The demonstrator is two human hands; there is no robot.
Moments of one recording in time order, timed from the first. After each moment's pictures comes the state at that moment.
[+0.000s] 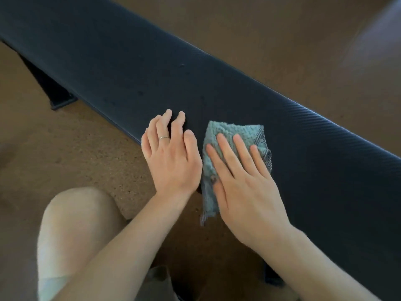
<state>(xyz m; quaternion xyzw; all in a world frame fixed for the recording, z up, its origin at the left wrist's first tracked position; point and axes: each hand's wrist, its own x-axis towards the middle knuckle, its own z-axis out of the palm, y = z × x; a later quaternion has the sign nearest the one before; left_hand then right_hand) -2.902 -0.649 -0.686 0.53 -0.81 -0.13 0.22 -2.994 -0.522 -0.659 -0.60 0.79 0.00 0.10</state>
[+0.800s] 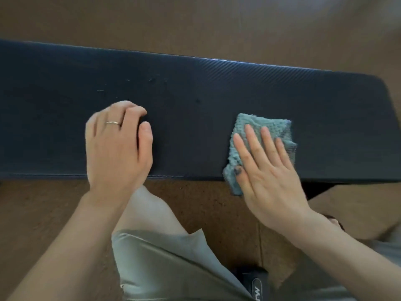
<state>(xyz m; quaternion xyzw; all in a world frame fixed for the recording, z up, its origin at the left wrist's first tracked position) -2.843 -0.847 -0.665 0.17 -0.96 -0.13 0.19 -2.899 -0.571 -0.653 -0.31 0.95 0.04 0.09</state>
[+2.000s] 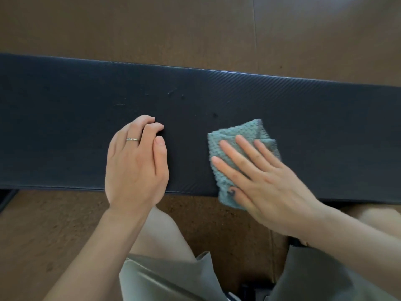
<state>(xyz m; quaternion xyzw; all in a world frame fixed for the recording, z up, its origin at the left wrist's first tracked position) -2.843 -0.846 -0.667 0.20 -0.95 -0.17 0.16 -2.930 -0.598 -0.647 -0.51 0.85 0.07 0.11</state>
